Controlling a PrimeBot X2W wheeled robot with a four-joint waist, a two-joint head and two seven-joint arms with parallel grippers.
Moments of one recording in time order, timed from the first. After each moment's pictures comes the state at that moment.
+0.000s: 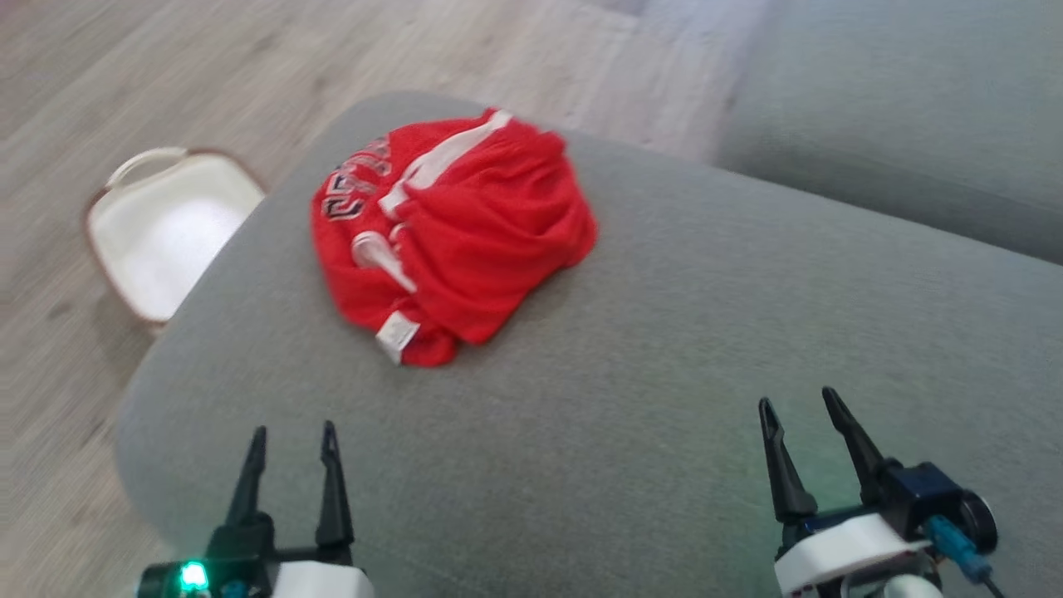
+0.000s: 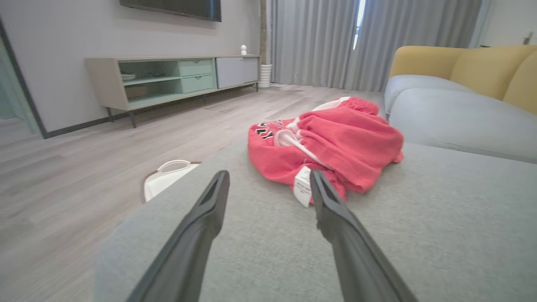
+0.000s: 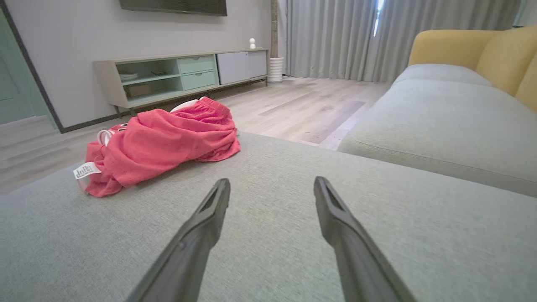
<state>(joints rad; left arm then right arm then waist) 0.07 0.05 -0.15 0.25 -0.11 0.10 -0.25 0.06 -0.04 0.09 0.28 0.06 0.12 -0.25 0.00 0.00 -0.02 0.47</state>
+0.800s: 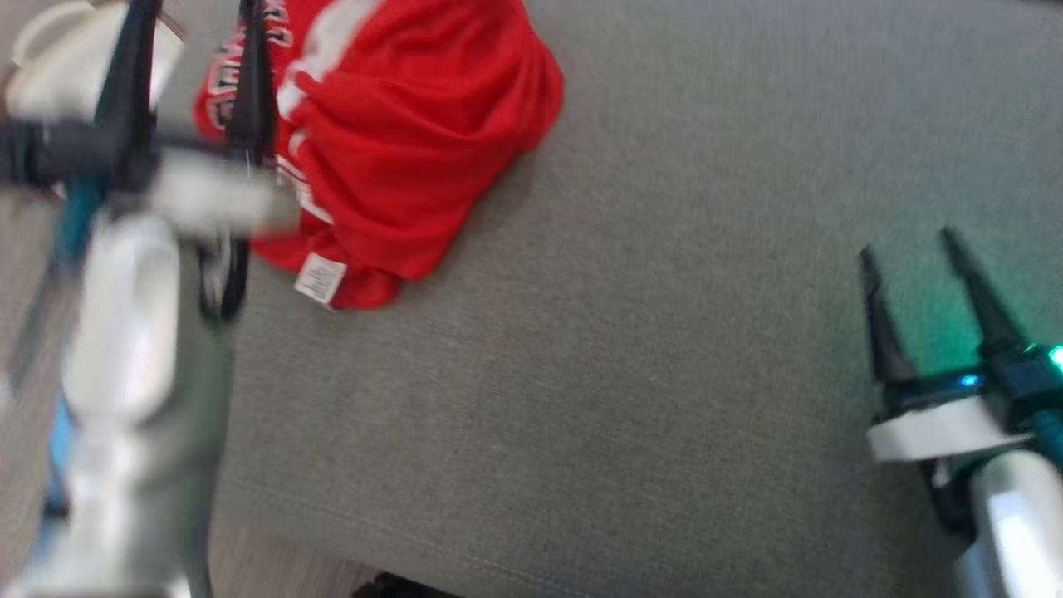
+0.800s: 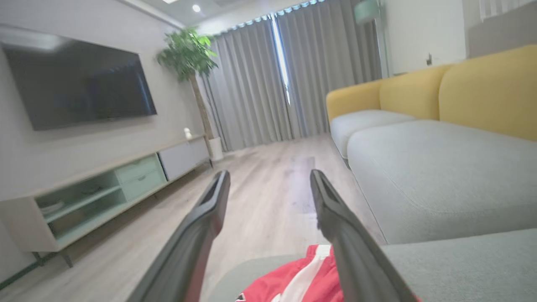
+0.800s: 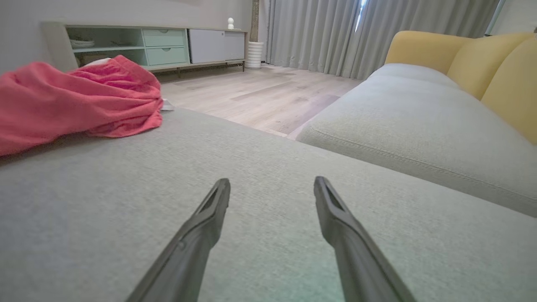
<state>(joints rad) -0.65 0.14 -0.10 0.28 -0.09 -0.08 -0.17 -0.11 -0.16 0.00 0.13 -0.08 0.12 -0.25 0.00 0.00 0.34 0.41</state>
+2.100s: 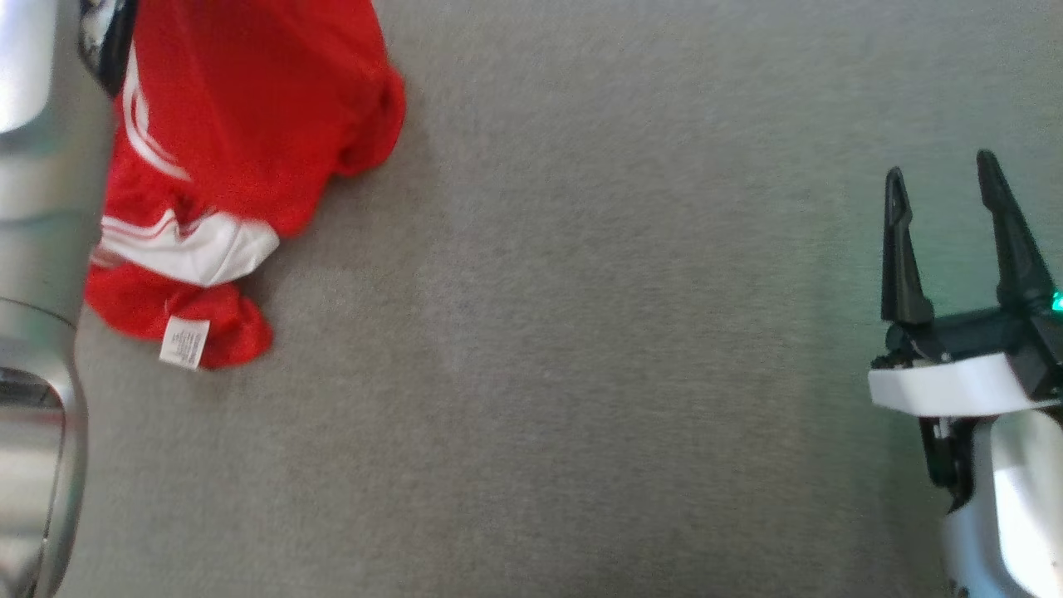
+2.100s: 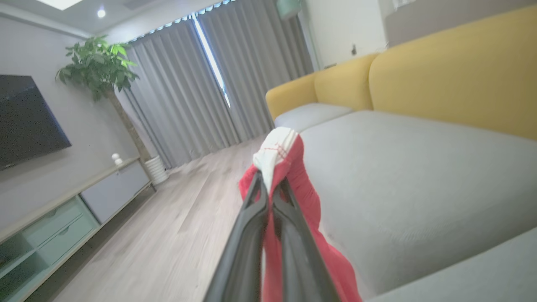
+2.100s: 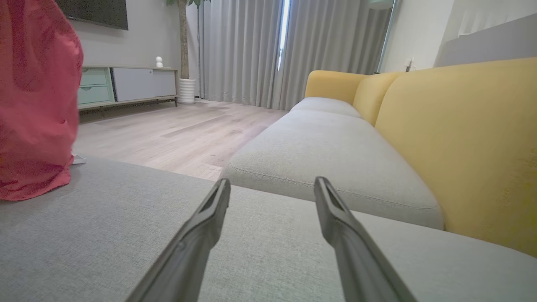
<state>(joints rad) -1.34 0.28 -0.46 0.98 -0.27 -0.13 -0.20 -0.20 -0.11 -0.05 0.04 -0.07 0.12 -0.26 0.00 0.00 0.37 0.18</state>
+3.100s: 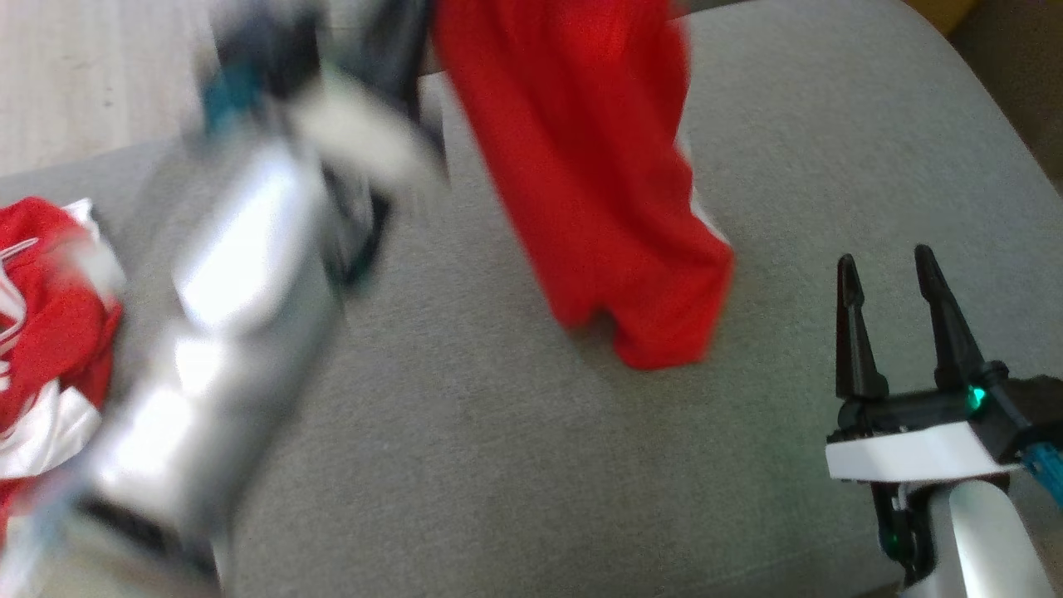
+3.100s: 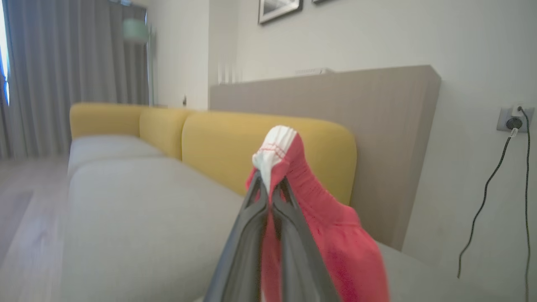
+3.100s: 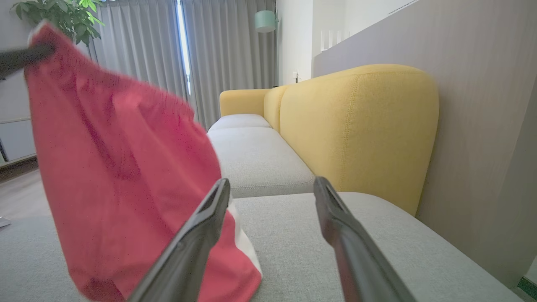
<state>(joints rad) -1.10 0.17 -0.75 0.70 -0.70 -0.13 -0.25 -0.07 -0.05 0.01 0.06 0.08 0.12 -0.26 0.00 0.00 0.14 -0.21</state>
